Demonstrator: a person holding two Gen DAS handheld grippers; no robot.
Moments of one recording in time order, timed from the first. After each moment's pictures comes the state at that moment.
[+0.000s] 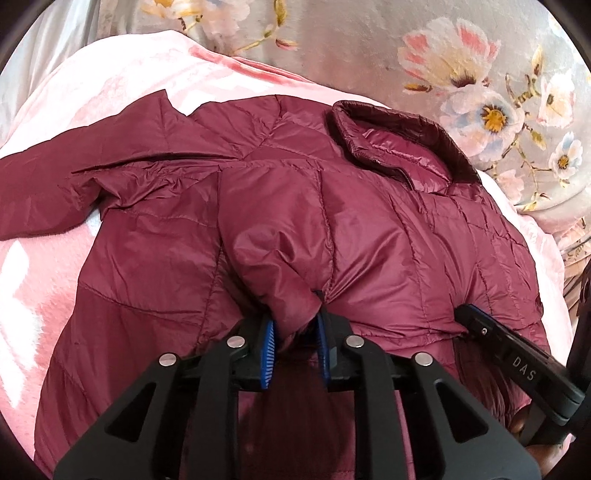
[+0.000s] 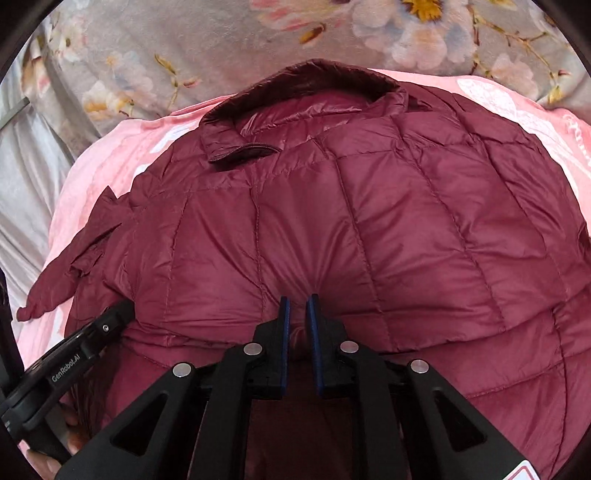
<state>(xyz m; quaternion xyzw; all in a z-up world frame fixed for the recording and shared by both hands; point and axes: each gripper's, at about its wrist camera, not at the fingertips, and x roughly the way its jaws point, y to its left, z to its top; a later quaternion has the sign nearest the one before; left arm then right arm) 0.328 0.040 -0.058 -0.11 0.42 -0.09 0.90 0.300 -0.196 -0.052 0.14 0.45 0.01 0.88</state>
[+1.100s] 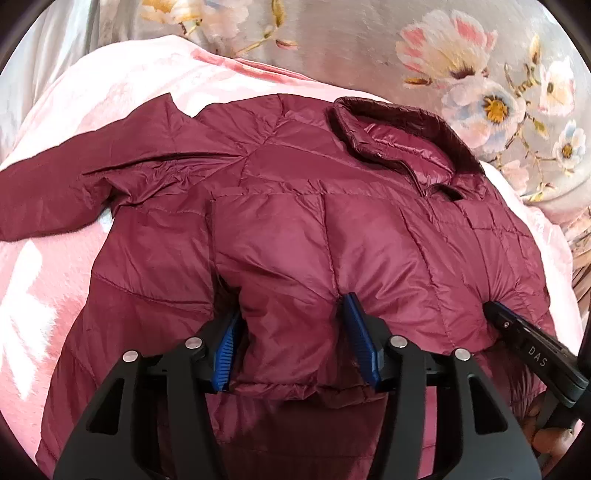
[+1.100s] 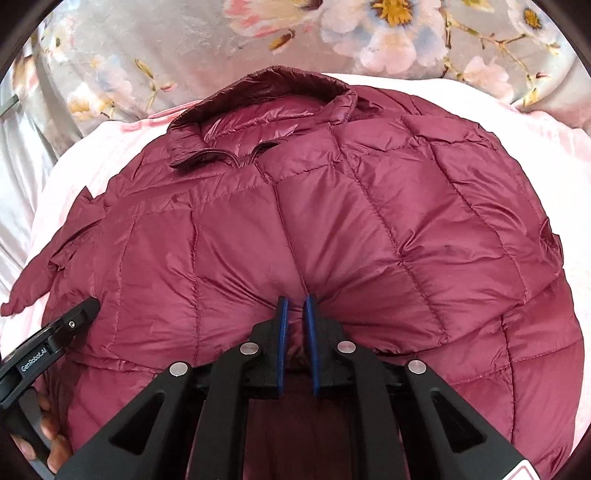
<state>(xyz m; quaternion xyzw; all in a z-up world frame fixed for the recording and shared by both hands) 0.321 0.034 -0.057 -0.08 0.42 -0.07 0.90 0.282 -0.232 -0.051 0.11 0.45 -0.02 0.89</state>
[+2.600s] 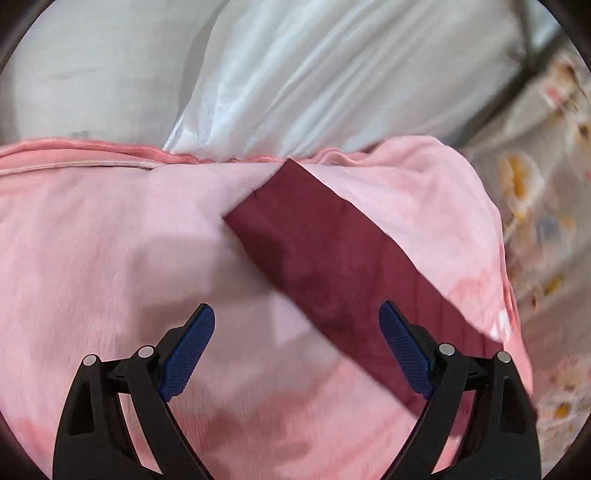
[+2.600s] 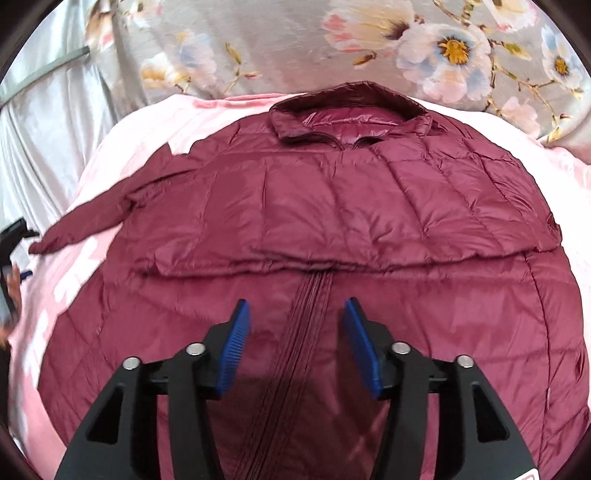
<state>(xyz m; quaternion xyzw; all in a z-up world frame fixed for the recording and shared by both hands) 0.272 0.446 -0.043 -0.38 0.32 0.24 0.83 0.207 -0.146 -0.029 0.06 0.43 0.04 0.90</state>
